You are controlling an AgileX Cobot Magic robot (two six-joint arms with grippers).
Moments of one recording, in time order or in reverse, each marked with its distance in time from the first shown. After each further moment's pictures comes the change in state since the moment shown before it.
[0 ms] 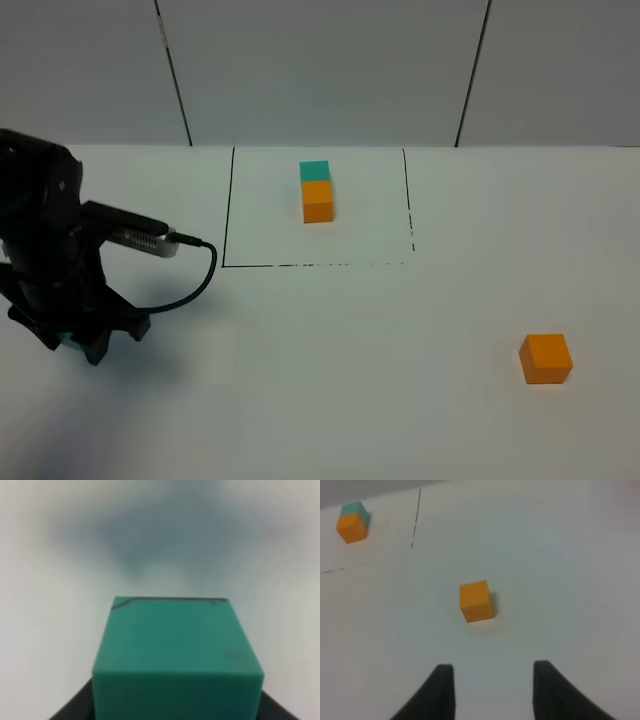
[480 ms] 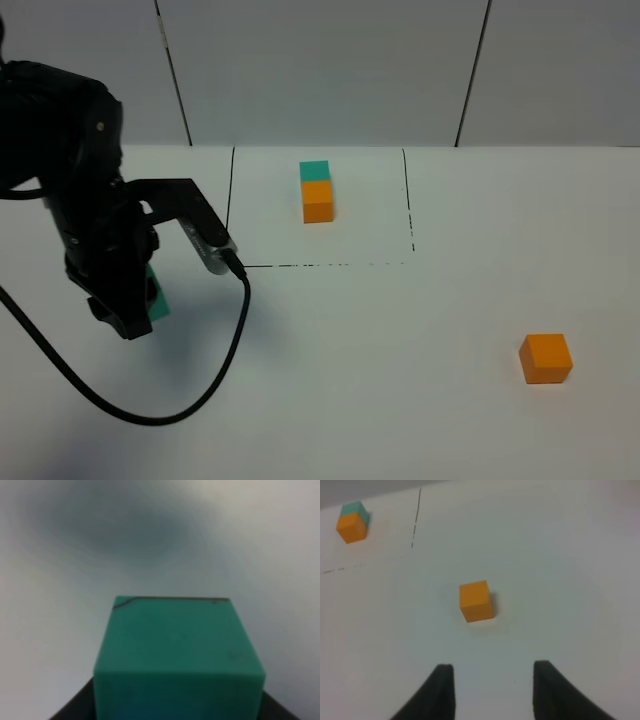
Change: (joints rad) left arm -0.121 0.036 -0.185 -0.053 0.131 0.613; right arm 0.000 0.000 0.000 0.000 0.000 0.000
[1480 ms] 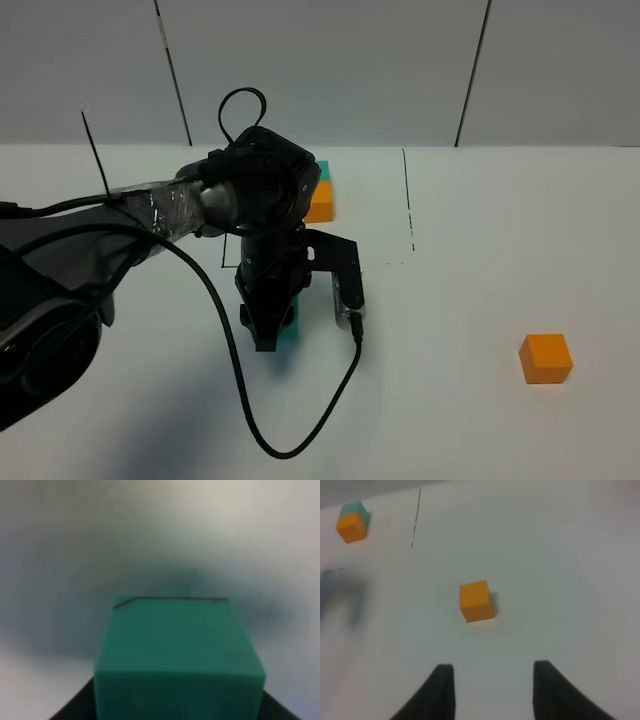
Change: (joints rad) left arm -0.222 0.487 -0.431 0.028 -0.016 0.221; right arm 0.000 0.000 0.000 0.000 0.000 0.000
